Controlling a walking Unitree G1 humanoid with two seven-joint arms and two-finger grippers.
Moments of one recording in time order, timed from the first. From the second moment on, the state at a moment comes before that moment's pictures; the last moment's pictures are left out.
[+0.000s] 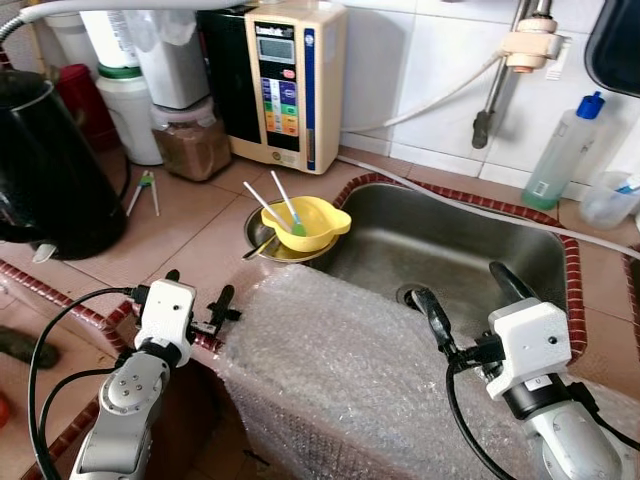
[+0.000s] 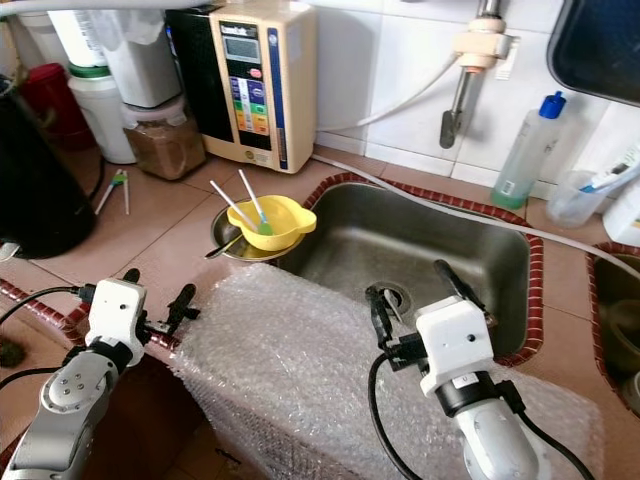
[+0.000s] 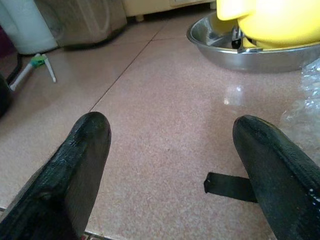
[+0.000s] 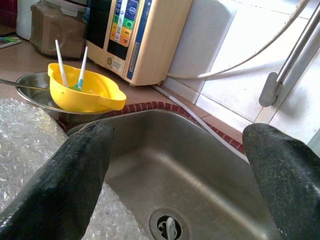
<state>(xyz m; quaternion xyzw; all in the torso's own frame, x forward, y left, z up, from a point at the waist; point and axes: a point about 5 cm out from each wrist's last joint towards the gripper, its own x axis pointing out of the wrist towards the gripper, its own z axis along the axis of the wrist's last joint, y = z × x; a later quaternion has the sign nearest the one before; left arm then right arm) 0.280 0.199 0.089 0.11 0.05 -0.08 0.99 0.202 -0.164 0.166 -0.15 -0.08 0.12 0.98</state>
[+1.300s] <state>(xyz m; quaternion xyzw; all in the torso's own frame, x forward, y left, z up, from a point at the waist) 0.348 0.160 0.122 0.01 0.05 -0.06 1.00 0.184 -0.139 0.145 -0.11 -0.02 0.18 0.98</state>
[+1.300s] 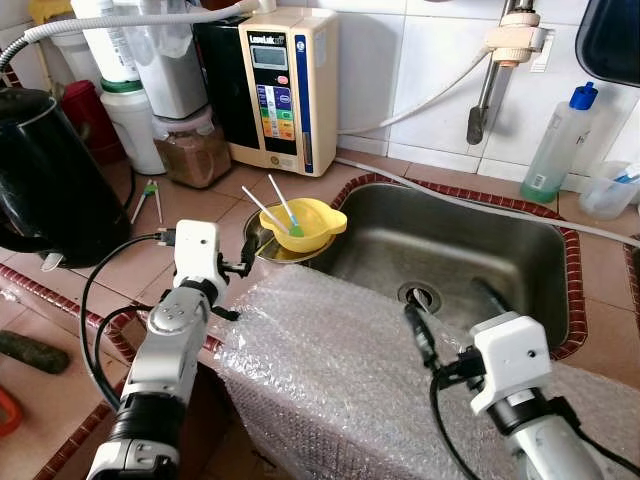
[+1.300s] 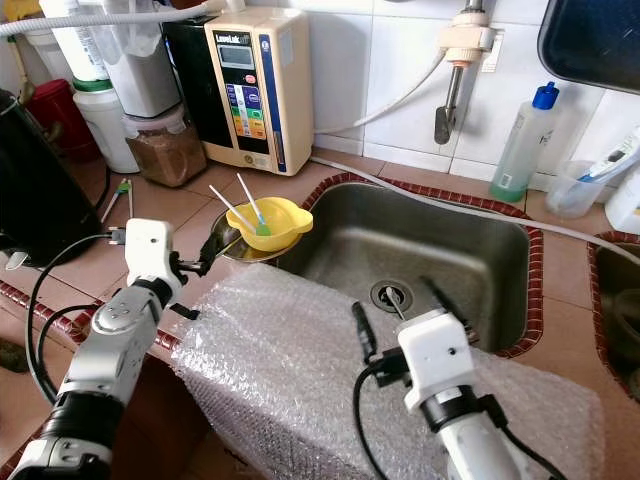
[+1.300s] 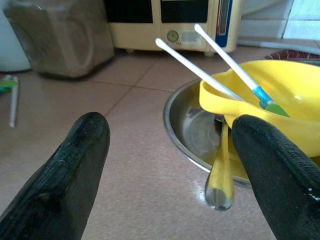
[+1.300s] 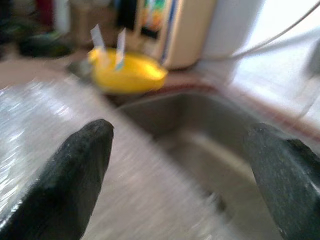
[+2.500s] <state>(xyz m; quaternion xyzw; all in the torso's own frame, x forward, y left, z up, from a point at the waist) 0.389 0.150 0.130 0.08 0.11 -0.03 0.99 0.168 -0.124 0.143 -0.10 0.01 0.23 0.97</state>
